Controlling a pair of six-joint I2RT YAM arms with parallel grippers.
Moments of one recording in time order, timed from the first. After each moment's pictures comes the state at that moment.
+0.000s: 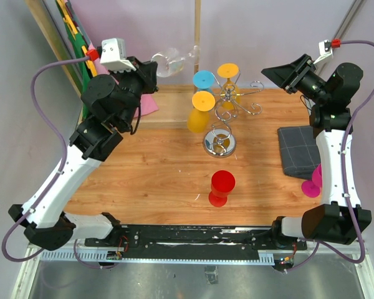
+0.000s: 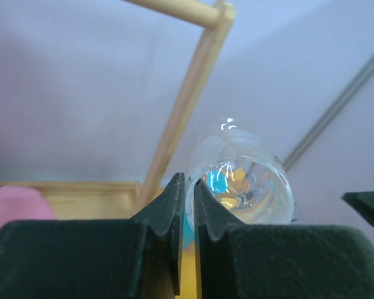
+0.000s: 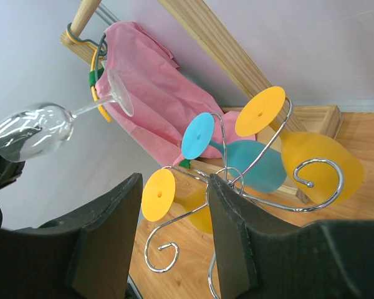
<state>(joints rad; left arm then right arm) -0.71 1.23 1.64 -0.19 -0.53 -0.27 -0.13 1.32 1.47 -0.02 -0.84 0.83</state>
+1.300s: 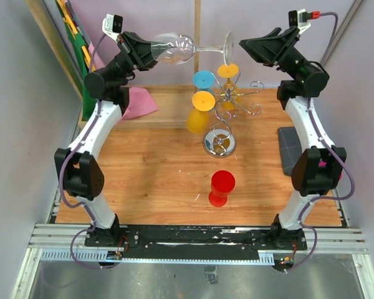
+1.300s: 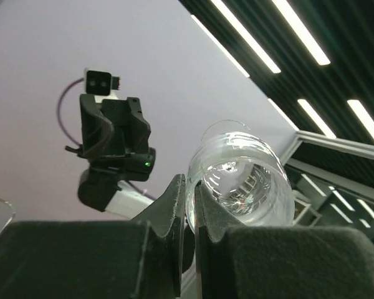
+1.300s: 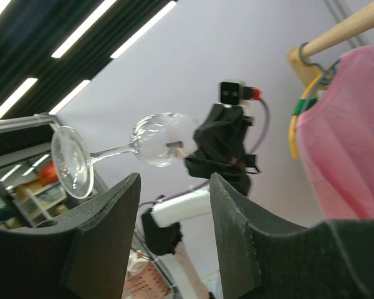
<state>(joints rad) -0.21 1.71 1.66 1.13 0.78 -1.74 0.04 1.78 1.73 1.24 -0.90 1.82</state>
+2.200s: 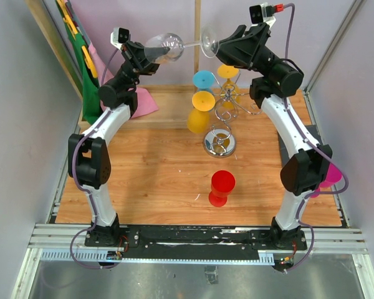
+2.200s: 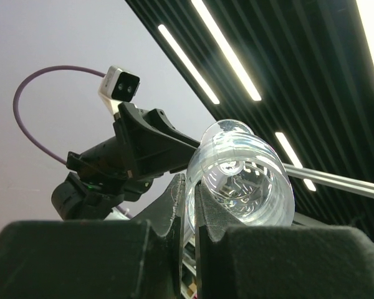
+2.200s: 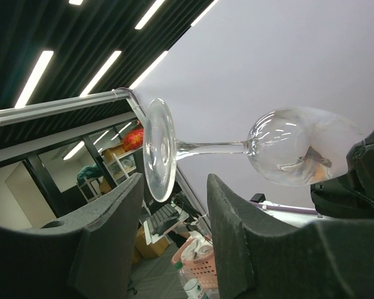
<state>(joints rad) -0.21 1.89 1.60 1.52 0.62 -2.10 0.32 1.84 1.91 1.28 -0.83 1.98</state>
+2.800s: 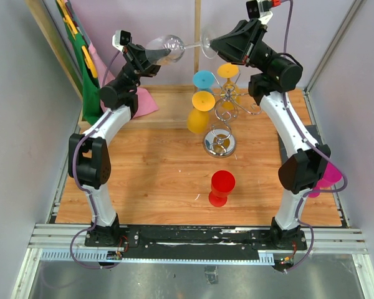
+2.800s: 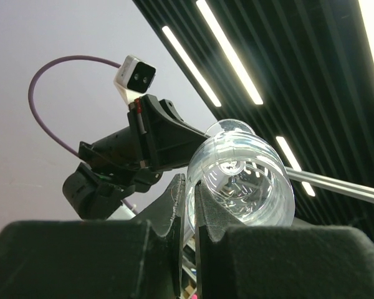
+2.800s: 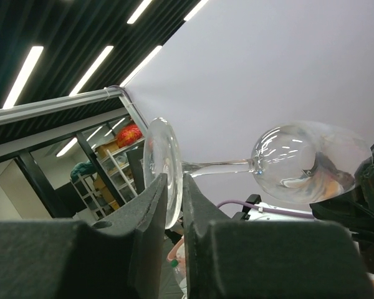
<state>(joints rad) -0.21 1.89 1.57 1.52 0.63 -2.10 0.34 1.87 2.00 1.18 -0.86 1.92</state>
